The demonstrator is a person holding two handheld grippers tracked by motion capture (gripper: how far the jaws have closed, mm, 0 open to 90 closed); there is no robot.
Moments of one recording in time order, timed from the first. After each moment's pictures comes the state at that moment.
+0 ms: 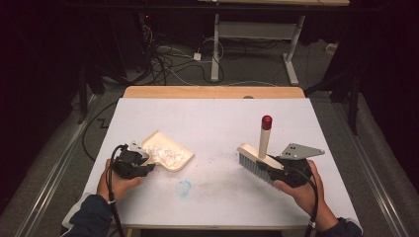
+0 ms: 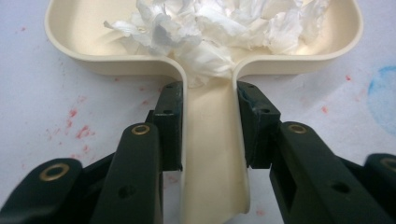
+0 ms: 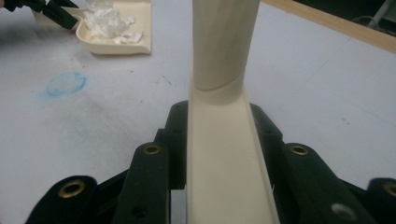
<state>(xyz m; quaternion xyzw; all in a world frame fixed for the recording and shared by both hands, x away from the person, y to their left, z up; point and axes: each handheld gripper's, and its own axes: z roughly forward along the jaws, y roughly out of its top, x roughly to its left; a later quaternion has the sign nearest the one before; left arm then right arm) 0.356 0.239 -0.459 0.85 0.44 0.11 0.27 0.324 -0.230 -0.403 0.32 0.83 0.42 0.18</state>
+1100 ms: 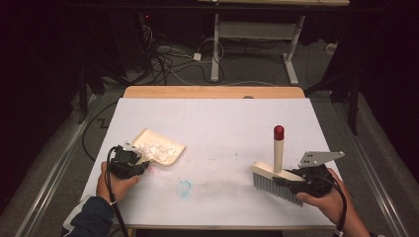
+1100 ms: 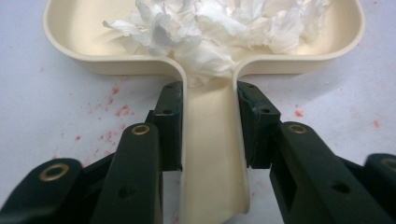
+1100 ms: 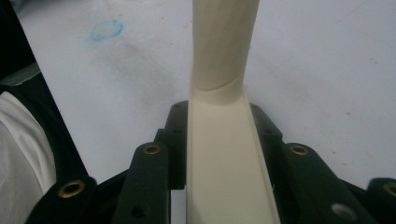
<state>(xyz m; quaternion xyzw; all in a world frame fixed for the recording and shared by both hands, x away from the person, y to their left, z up) 0.356 0.245 -0.467 0.81 0.50 0.15 0.26 0.307 -0.270 -0.395 0.31 0.87 0.38 0.09</state>
